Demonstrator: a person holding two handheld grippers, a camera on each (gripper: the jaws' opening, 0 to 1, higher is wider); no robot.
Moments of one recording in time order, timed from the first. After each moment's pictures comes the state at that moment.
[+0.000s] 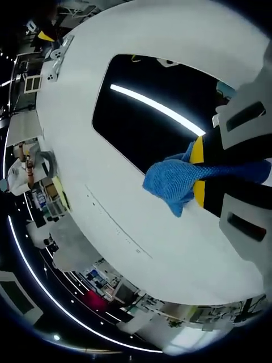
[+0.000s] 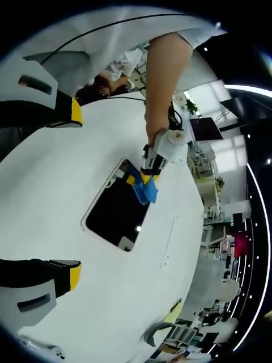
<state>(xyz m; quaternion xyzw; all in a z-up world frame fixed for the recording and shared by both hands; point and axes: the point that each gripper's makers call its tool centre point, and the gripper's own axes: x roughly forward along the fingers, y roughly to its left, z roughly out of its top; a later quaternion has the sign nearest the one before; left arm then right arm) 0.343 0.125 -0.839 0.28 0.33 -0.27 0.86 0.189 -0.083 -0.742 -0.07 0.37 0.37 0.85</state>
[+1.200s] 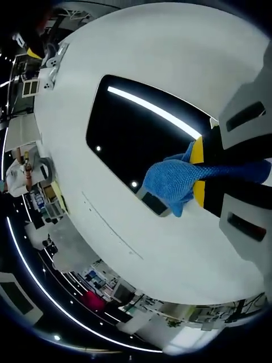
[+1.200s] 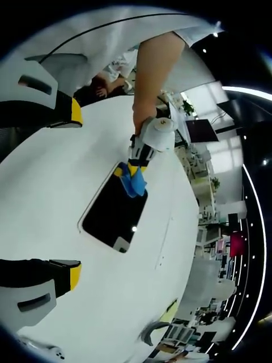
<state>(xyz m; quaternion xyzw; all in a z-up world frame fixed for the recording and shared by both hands) 0.302 0.128 -0.840 0.29 0.34 -0.27 0.85 0.186 -0.078 -0.734 -0.07 0.35 0.38 0.85</state>
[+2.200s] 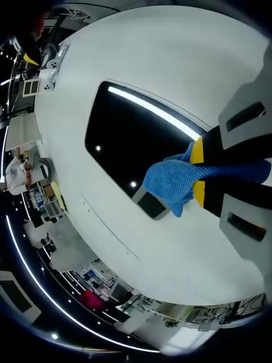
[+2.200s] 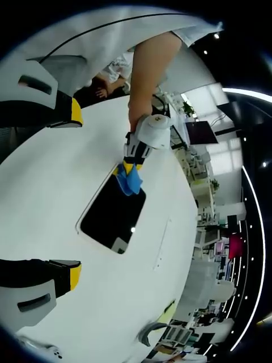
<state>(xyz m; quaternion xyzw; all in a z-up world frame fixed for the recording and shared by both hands) 0.286 0.129 -0.840 0.28 0.34 -0.27 0.86 0.185 -0.074 -0.728 -0.07 0.35 0.38 0.85</state>
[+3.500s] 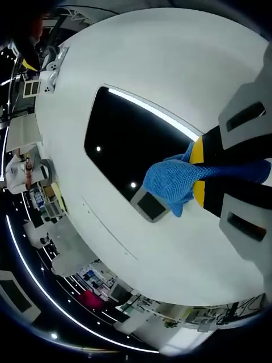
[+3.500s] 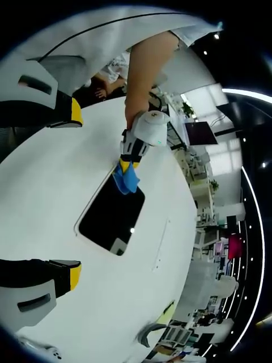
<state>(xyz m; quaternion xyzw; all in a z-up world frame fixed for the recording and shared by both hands) 0.276 0.129 -0.840 0.28 0.34 -0.27 0.86 0.185 -0.070 -0.728 -0.07 0.35 0.38 0.85</state>
